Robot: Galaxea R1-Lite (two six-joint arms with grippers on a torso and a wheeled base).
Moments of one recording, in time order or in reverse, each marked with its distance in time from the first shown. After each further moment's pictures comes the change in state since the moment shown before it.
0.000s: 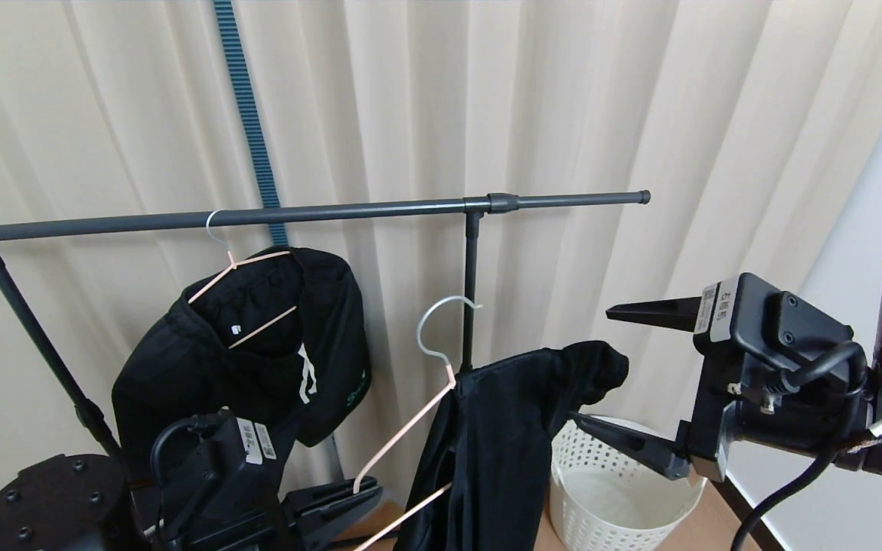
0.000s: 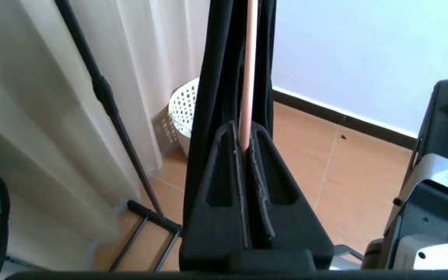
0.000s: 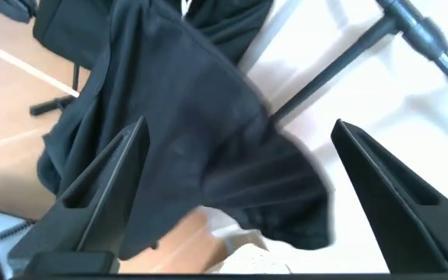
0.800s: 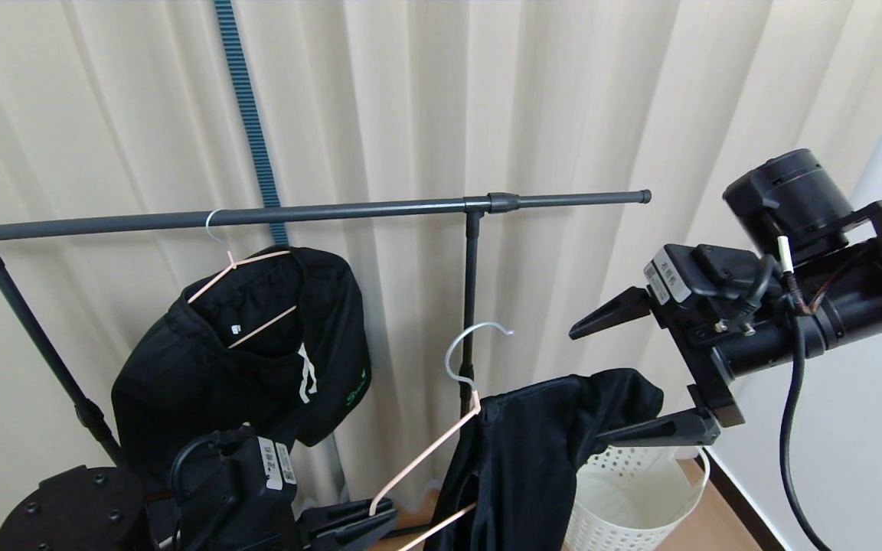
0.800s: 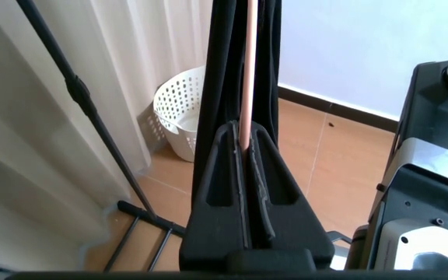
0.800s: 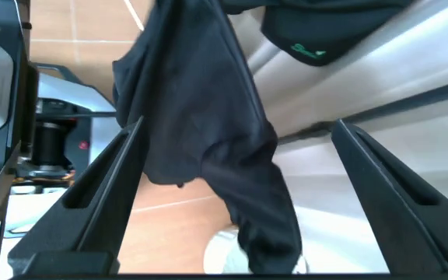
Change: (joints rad) left arm -0.057 0.017 0.000 0.000 0.002 0.014; right arm -0.206 0.302 -0.619 0.903 0.483 -0.457
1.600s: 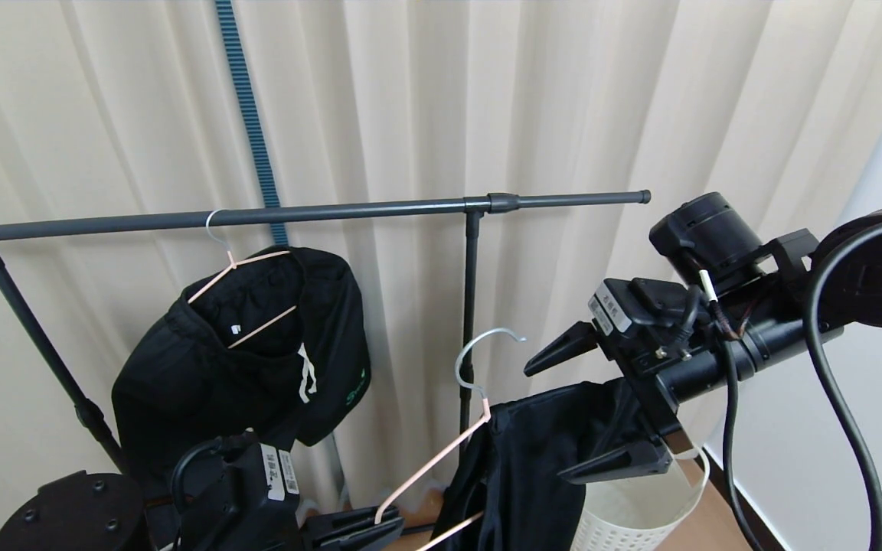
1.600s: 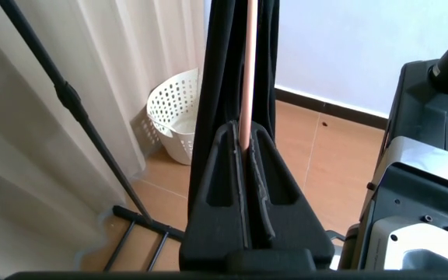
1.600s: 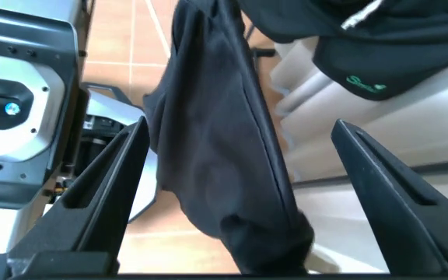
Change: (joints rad) left arm -0.027 -0.006 0.000 0.000 0.001 0.000; right arm 0.073 0.103 0.005 -0.025 0.093 0.015
